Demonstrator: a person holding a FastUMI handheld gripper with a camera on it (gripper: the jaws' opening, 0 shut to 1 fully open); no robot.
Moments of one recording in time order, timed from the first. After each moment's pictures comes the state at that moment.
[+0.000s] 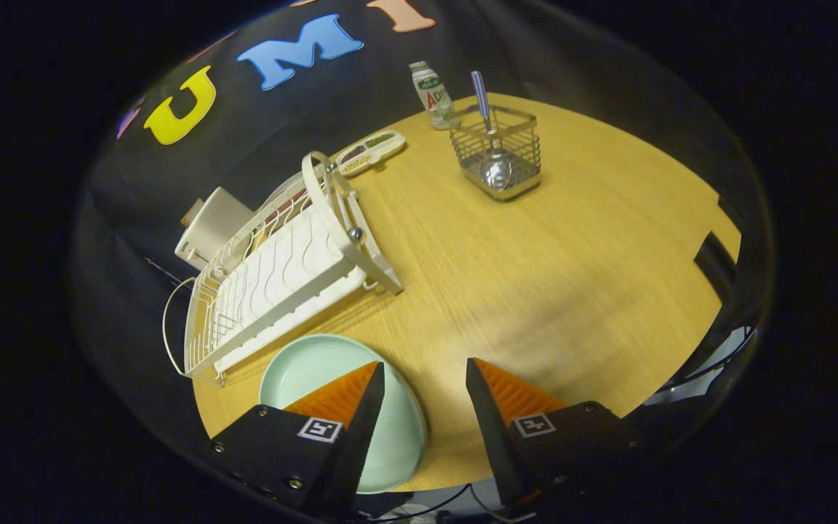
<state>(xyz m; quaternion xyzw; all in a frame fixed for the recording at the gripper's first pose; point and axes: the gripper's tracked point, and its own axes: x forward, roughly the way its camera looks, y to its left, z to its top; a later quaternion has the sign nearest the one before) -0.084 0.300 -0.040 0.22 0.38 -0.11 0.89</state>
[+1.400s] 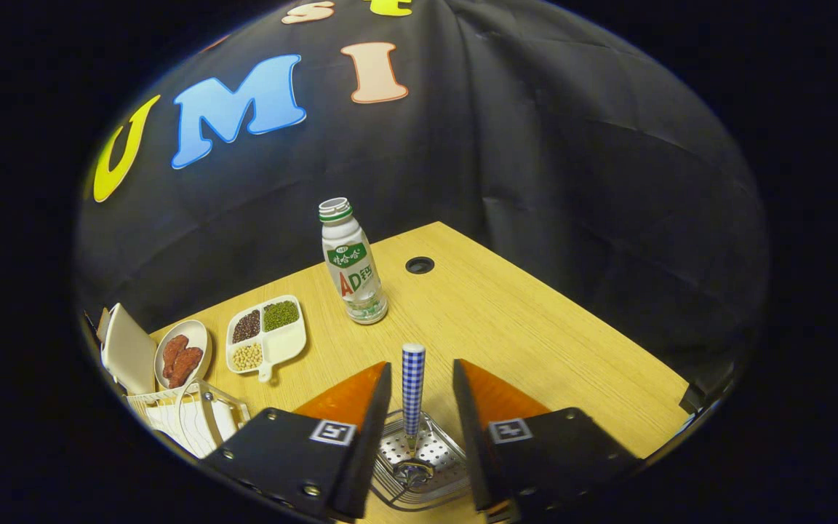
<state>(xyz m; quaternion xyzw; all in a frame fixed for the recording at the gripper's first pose) 0.152 0.092 0.026 0.14 0.27 -0.24 0.92</state>
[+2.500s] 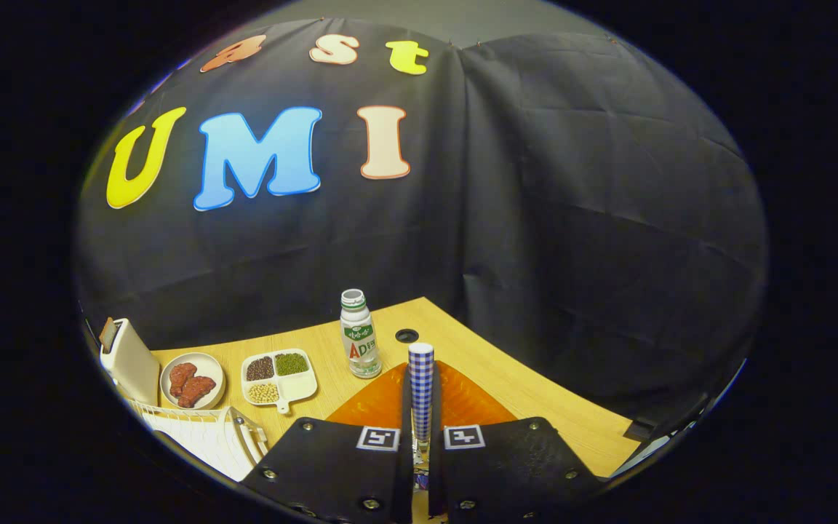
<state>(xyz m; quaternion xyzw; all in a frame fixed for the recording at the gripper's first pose) 0.091 0.115 0.173 0.04 0.14 -0.29 0.94</state>
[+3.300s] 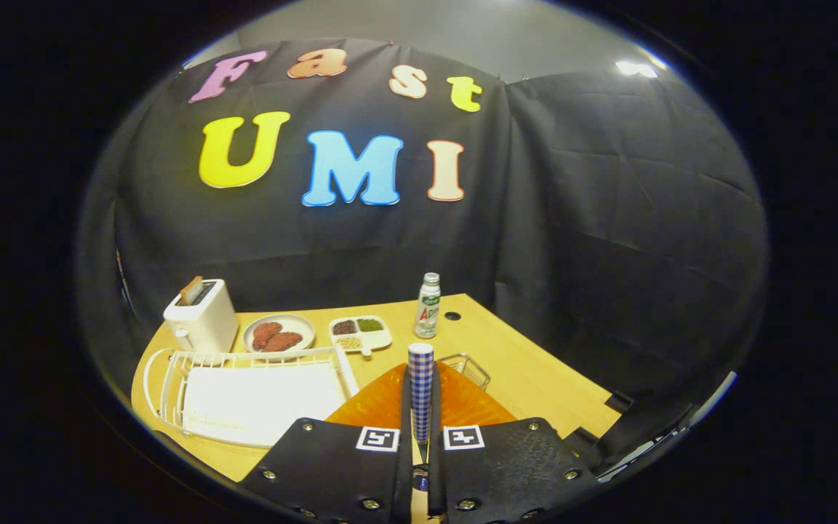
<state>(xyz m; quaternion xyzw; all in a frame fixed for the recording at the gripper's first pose) -0.056 0.320 0.167 0.00 0.15 -0.19 0.97</state>
